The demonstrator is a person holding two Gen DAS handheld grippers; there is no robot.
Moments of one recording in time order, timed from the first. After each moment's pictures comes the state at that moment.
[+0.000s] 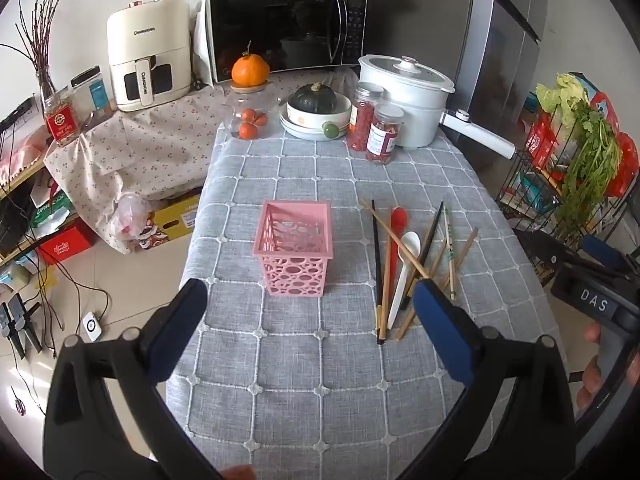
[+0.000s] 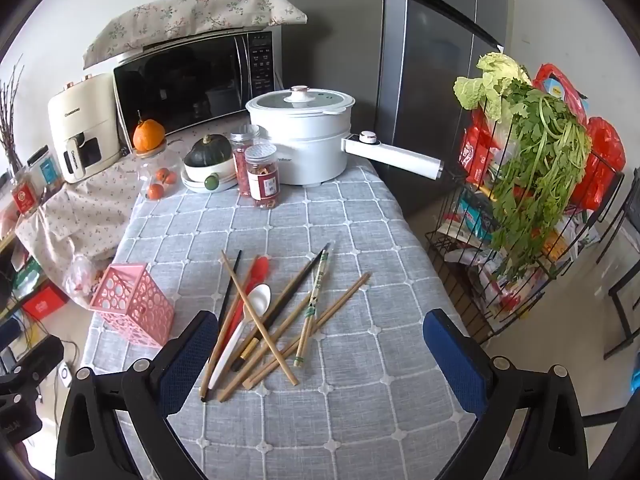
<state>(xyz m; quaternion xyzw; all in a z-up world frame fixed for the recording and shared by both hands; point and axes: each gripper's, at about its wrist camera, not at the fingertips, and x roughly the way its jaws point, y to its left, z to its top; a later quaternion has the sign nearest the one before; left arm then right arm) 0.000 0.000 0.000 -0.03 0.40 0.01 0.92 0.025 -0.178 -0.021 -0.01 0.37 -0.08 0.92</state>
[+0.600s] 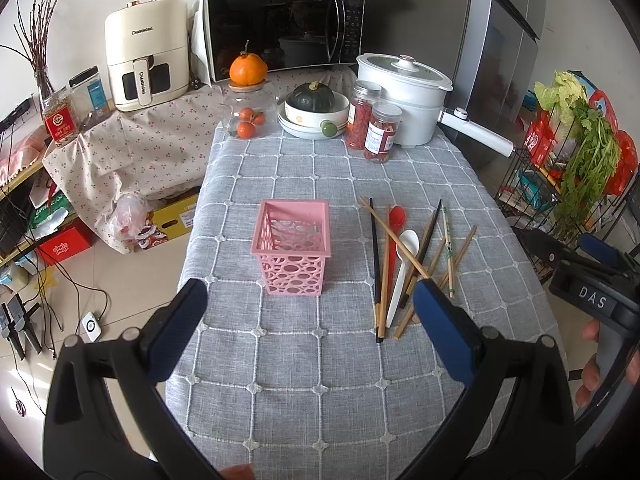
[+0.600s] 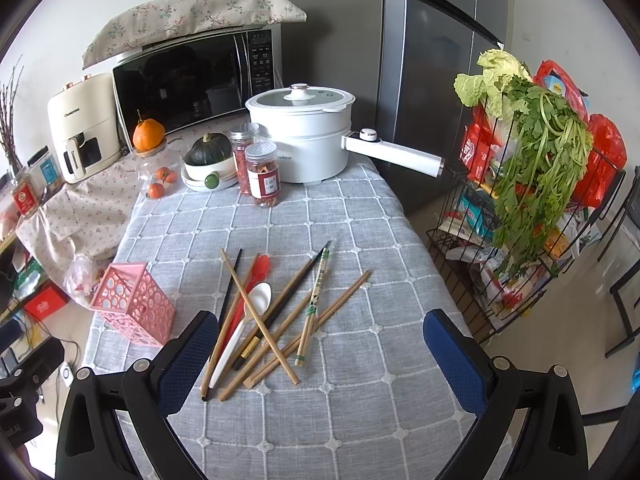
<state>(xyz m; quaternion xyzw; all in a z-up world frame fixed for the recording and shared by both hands) 0.000 0.000 0.001 -0.03 0.40 0.01 0.92 0.025 -0.177 -0.023 -0.01 0.37 -0.08 0.92</state>
